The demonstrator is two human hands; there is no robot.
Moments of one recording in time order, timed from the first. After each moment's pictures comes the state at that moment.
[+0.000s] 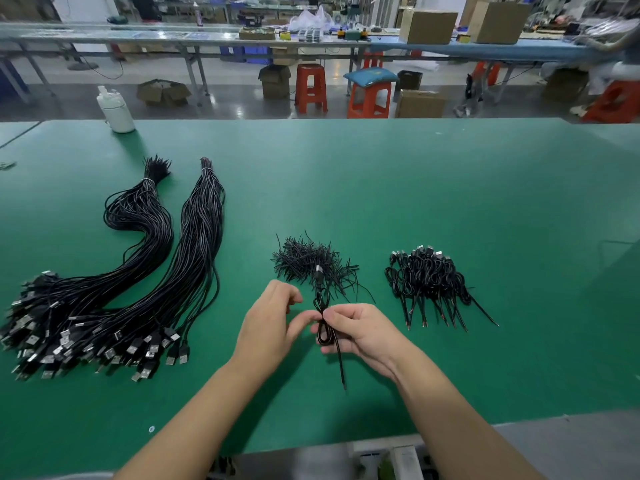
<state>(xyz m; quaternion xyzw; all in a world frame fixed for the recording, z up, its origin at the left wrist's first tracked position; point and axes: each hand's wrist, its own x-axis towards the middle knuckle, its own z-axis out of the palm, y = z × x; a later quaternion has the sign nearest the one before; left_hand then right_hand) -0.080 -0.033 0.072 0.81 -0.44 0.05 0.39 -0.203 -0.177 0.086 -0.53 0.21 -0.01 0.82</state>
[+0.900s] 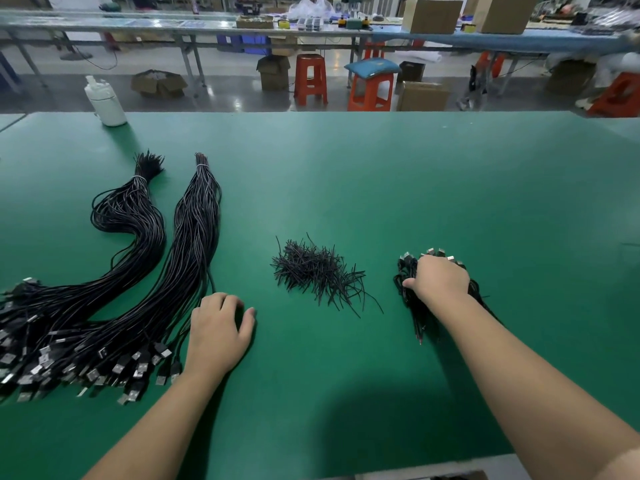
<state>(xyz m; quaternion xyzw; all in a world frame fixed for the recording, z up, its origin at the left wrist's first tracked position) 0.018 -0.004 -0.010 0.92 -0.32 0.12 0.19 -0.165 -0.329 0.088 -0.87 0.49 0.08 0.00</state>
